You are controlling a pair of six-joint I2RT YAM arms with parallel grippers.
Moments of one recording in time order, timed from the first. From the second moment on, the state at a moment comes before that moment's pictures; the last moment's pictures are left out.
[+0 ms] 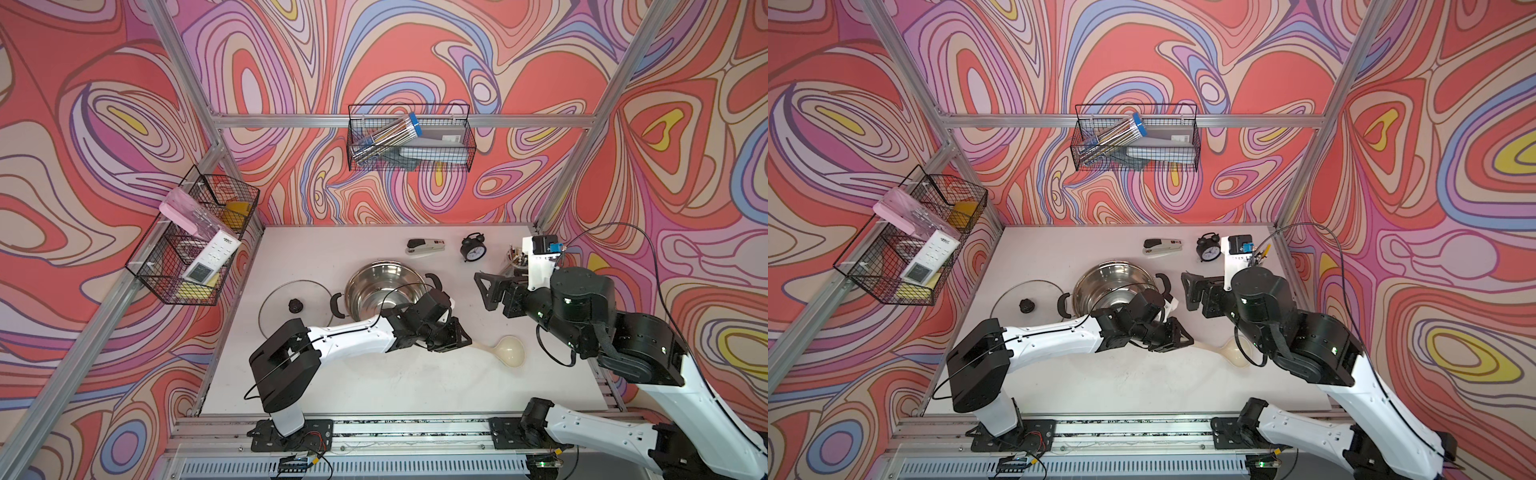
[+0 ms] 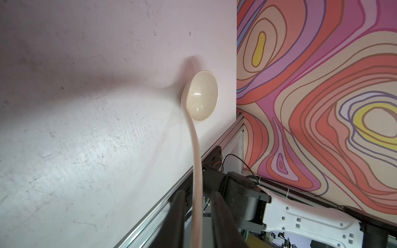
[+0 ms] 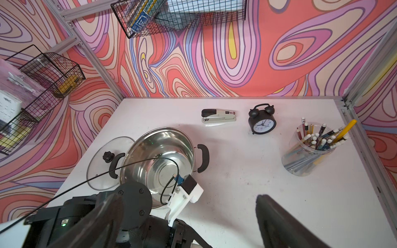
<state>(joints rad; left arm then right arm) -1.02 1.71 1.15 -0.12 0.41 -1.14 0.88 0.93 1.48 -1.00 0.47 0.46</state>
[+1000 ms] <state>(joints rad) -0.82 0.85 1.04 -0.69 -0.66 -0.32 0.55 0.95 0.67 -0.11 0.58 0.22</state>
